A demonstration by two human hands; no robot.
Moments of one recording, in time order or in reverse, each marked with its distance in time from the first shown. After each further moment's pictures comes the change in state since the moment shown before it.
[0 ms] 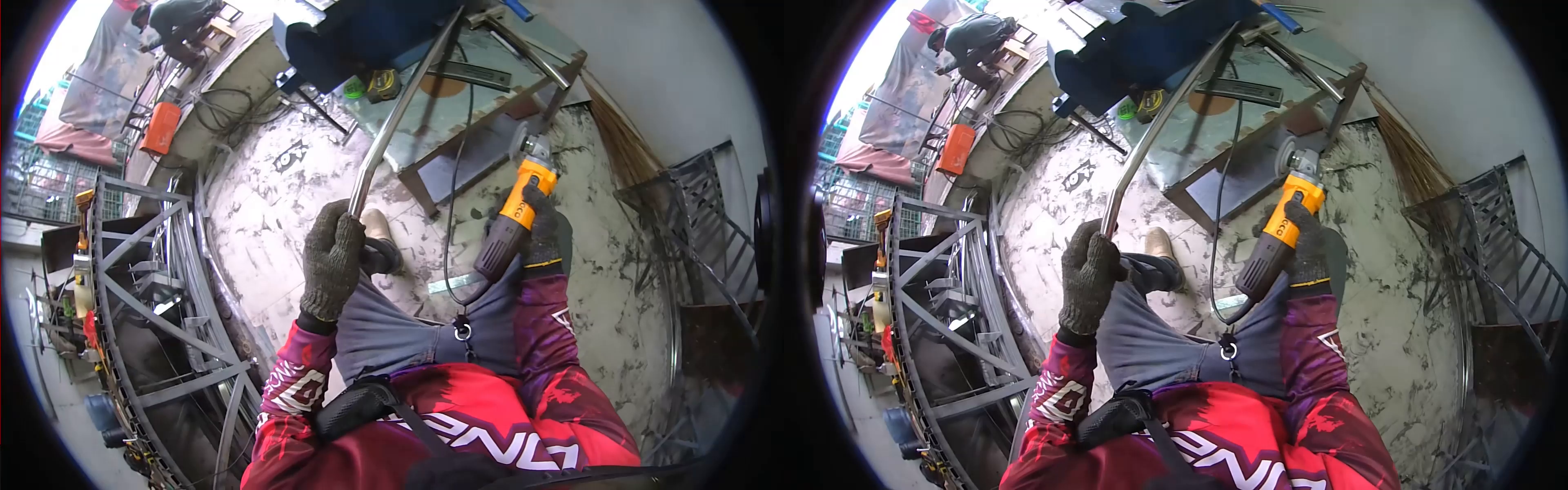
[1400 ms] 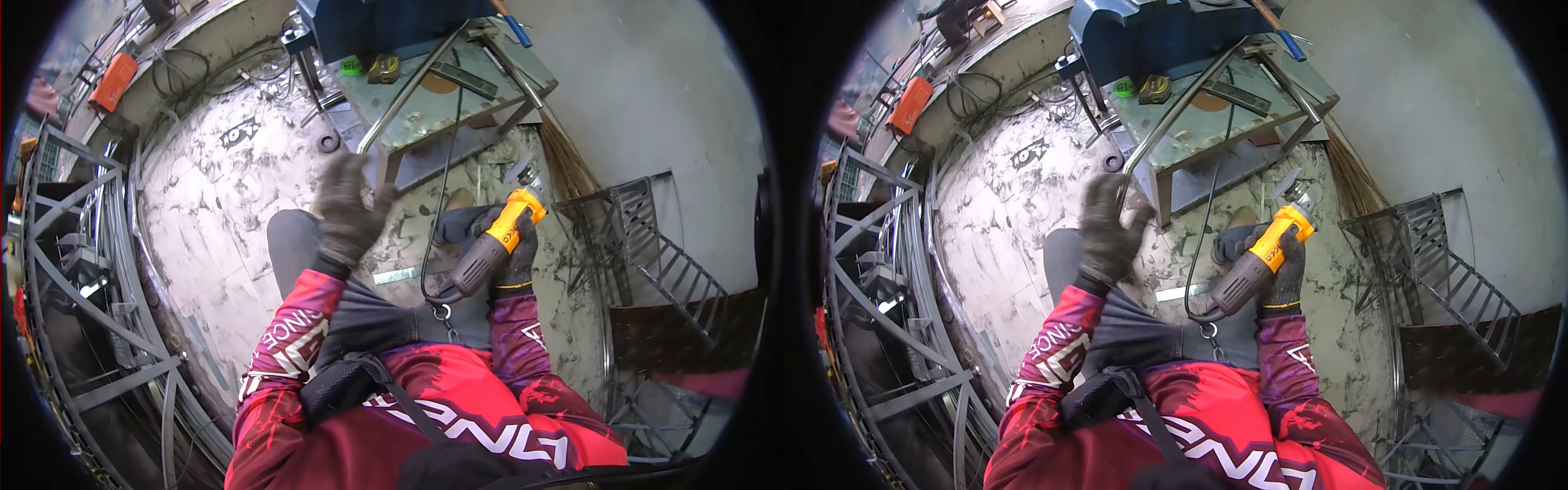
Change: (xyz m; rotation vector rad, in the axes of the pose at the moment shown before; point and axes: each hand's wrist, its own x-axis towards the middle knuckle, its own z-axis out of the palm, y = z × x) left_hand 0.028 -0.063 0.016 0.451 0.277 0.657; right_hand -0.069 0.020 0.007 -0.099 -0.152 -0.187
